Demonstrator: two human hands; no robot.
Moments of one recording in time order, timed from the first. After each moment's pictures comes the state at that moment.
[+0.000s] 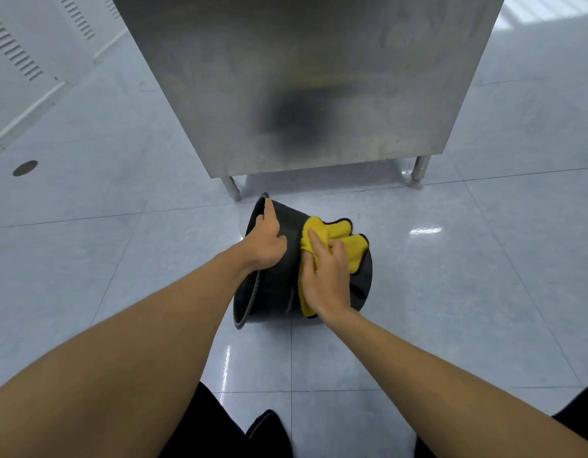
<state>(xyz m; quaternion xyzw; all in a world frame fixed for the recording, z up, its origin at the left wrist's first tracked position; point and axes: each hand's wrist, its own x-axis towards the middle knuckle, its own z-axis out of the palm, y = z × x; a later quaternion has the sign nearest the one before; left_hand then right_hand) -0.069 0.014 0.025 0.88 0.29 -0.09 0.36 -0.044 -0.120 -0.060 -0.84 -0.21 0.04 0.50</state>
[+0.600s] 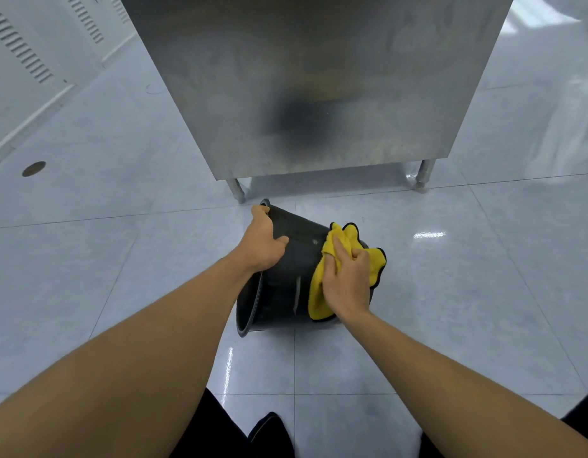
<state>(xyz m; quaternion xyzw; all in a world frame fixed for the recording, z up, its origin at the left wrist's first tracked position) -0.071 0.013 0.029 0.87 0.34 -0.01 0.37 -0.027 -0.136 -0.076 -0.87 -0.13 0.06 0.47</state>
